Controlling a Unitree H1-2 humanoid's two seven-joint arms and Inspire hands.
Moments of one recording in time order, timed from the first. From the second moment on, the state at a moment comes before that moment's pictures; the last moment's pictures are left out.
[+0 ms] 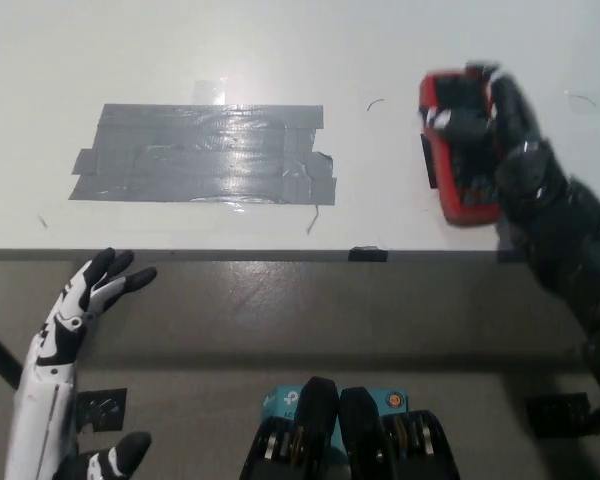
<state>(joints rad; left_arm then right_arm) 0.08 0.18 -0.02 -0.56 0.33 -0.44 0.08 -1.12 -0.20 0.51 1.38 0.07 -0.11 -0.30</state>
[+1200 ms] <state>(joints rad) 0.16 0.18 0.00 -0.55 0.29 -0.43 0.06 -0.92 -0.26 0.42 0.83 -0.33 -0.10 -0.44</state>
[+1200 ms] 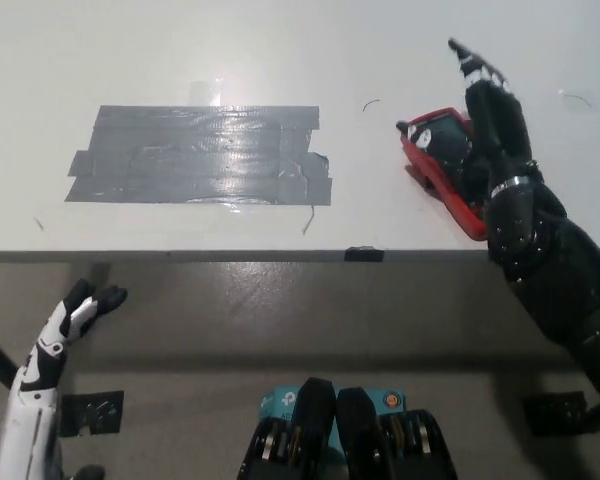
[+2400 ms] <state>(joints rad) -0.05 0.24 -0.06 -0.11 0.18 -0.10 -0.13 -0.14 -0.20 0.22 -0.52 -0.53 0.03 -0.37</state>
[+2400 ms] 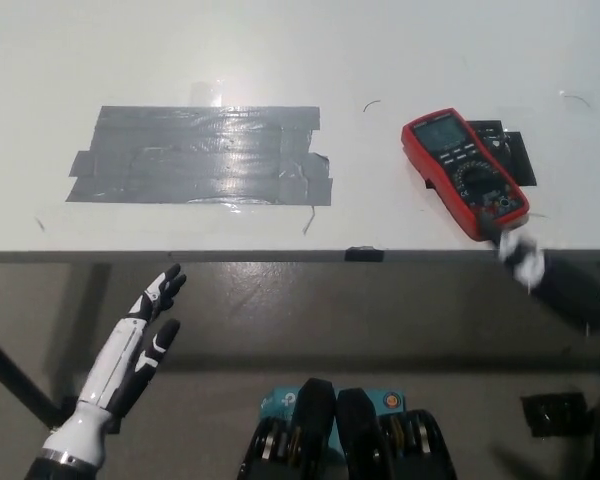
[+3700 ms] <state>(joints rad) 0.02 0.21 -0.03 -0.01 0.13 -0.11 -0.13 0.03 -0.18 0.23 -0.09 -0.40 -0.10 -0.19</state>
